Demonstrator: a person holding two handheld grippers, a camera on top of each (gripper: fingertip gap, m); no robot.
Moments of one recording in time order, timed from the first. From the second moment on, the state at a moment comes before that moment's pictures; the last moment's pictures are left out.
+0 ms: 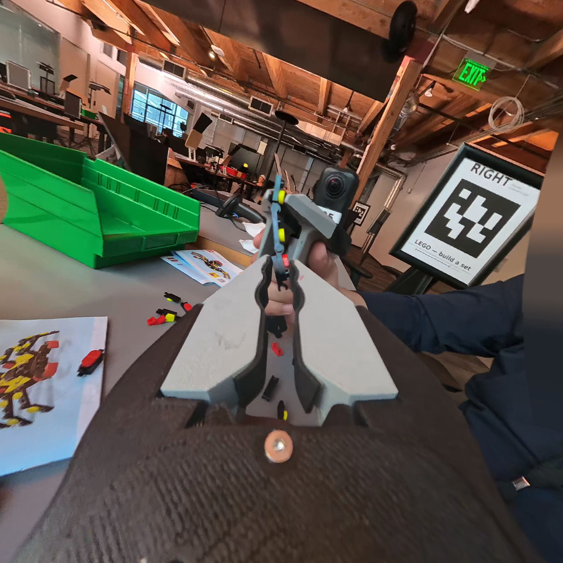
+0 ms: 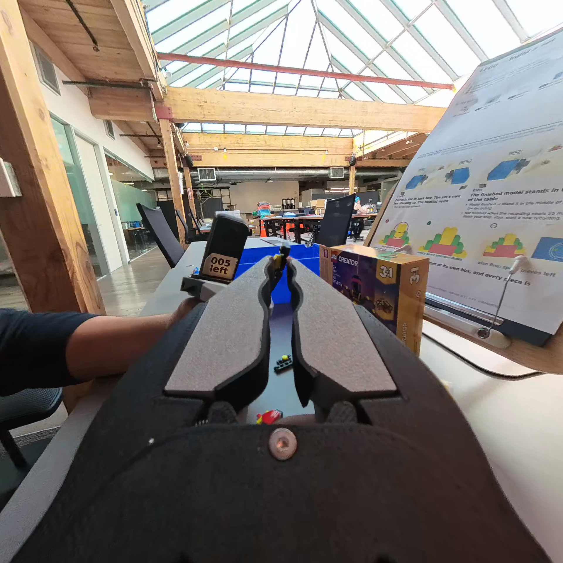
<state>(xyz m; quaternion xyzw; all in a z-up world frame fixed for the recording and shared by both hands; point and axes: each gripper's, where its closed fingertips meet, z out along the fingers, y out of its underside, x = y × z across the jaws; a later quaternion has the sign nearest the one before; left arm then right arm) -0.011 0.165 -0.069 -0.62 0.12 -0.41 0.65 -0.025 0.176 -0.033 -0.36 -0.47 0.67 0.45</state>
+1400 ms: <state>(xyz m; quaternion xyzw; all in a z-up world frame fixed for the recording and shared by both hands) -0.025 0.179 -0.130 -0.77 0.12 -0.29 0.56 -0.013 0.197 -0.131 -0.27 -0.79 0.28 0.48</state>
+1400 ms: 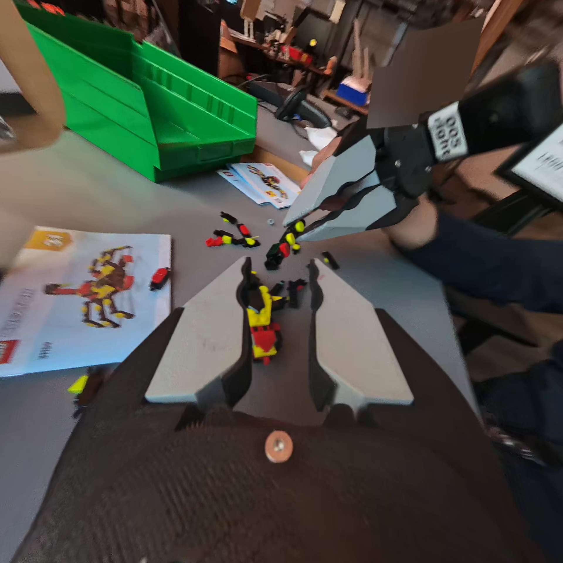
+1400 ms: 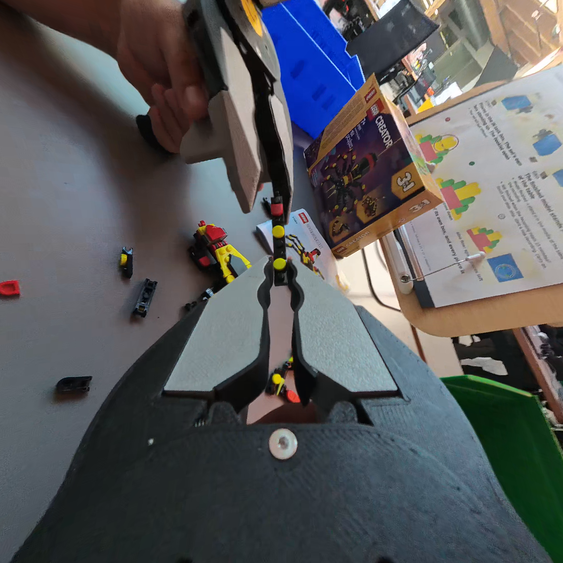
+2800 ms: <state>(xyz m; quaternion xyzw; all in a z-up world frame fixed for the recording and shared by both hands) -0.023 0.195 -0.147 -0.68 0.38 0.30 0.55 -0.018 0.173 -0.134 -0.34 -0.75 0.43 0.36</state>
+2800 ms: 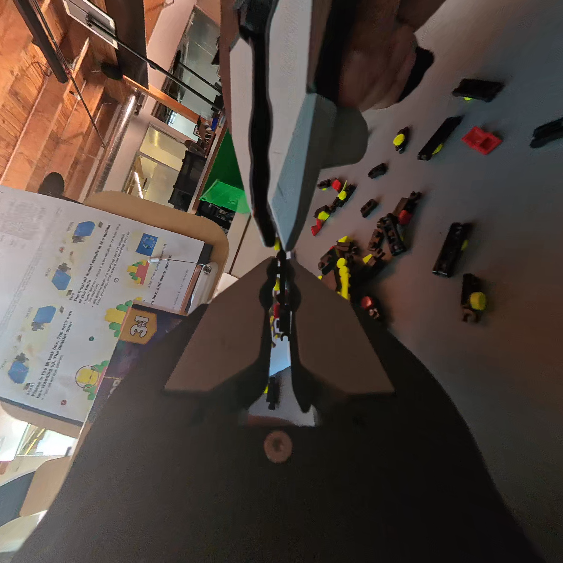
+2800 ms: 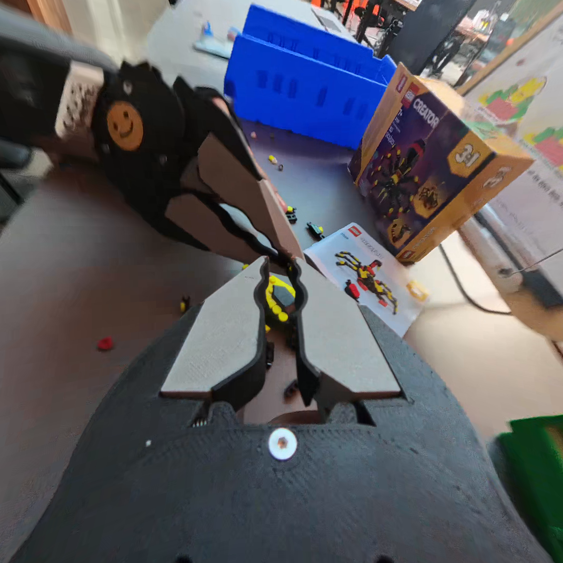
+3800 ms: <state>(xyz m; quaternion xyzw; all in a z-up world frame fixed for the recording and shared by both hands) -0.028 0.198 -0.143 -0.70 0.34 0.26 0.57 -0.030 0.189 -0.136 -0.22 -0.78 0.16 0.57</state>
